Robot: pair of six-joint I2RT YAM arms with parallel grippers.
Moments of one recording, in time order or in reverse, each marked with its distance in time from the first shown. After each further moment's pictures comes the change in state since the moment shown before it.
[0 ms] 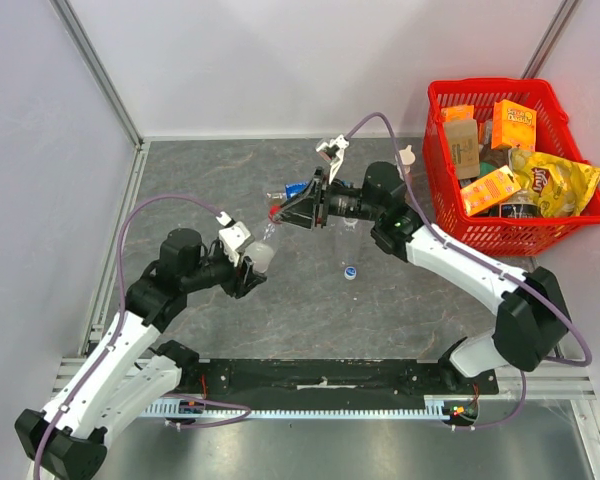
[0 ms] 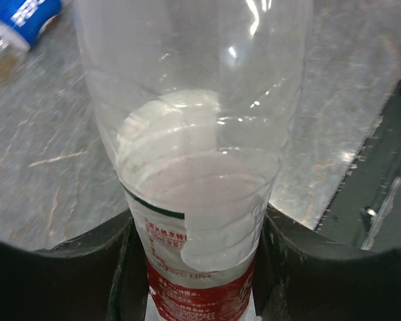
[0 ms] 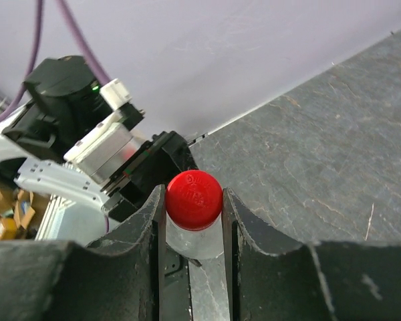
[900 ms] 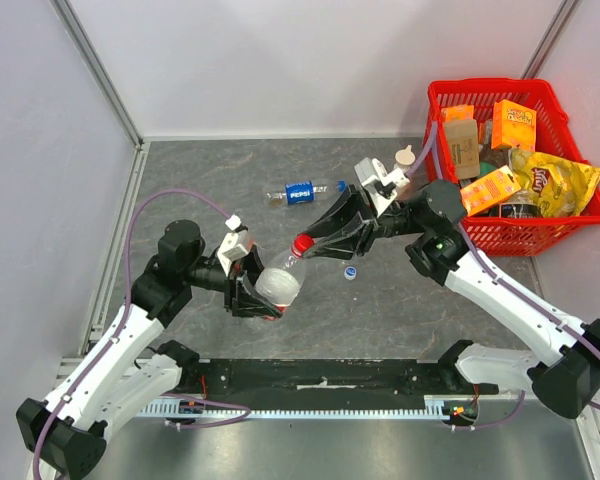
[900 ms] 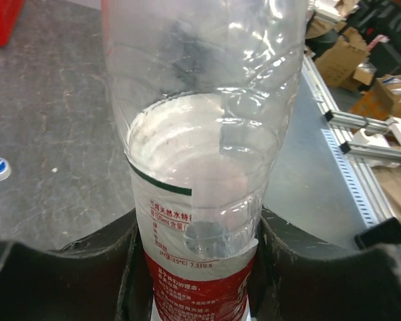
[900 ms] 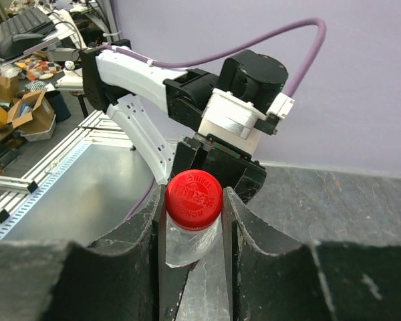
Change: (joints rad) left arm -0.013 0.044 0.019 0.246 0.811 -0.212; right arm 0.013 -0.306 -0.068 0.103 -0.358 -0.182
